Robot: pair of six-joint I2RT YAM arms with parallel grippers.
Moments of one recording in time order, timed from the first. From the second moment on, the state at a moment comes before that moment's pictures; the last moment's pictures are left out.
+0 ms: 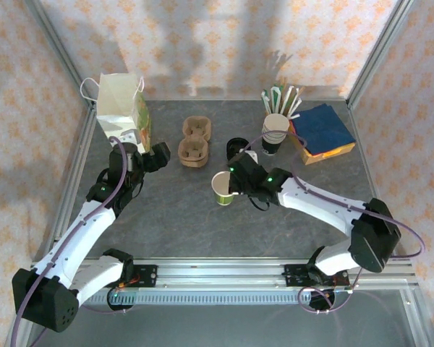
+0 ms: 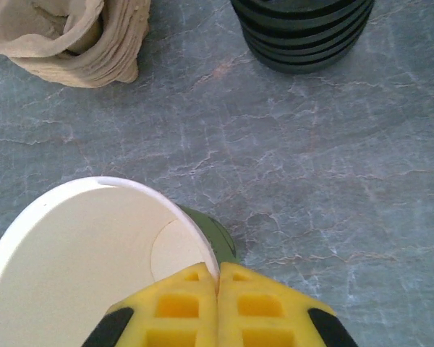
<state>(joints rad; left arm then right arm) -0.24 0.97 0.78 -0.28 -0.13 -0.54 0.84 1.42 1.03 -0.55 0.22 0.73</state>
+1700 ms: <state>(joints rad) -0.26 0.99 0.83 -0.28 -0.05 -0.61 0.66 1.19 0.94 -0.39 0.31 0.65</state>
